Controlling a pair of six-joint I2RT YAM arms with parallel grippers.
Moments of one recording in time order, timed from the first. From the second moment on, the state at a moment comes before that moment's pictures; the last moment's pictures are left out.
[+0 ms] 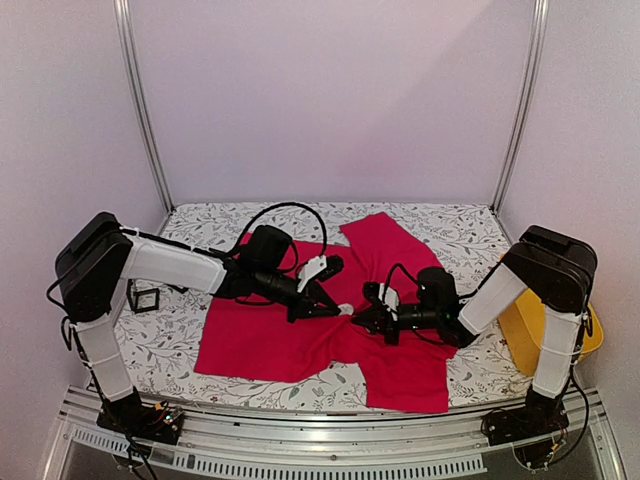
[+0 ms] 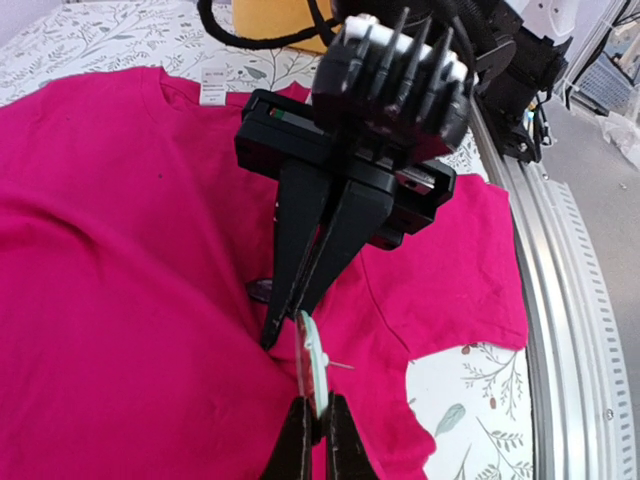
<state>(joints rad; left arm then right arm) -0.80 1.85 1.04 0.11 0.68 0.25 0.71 1.95 0.60 0.96 -0.59 -0.30</state>
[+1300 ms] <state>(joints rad) -0.79 1.81 1.06 0.07 0.66 0.24 0.71 1.88 0.69 0.91 -0.75 -0.23</state>
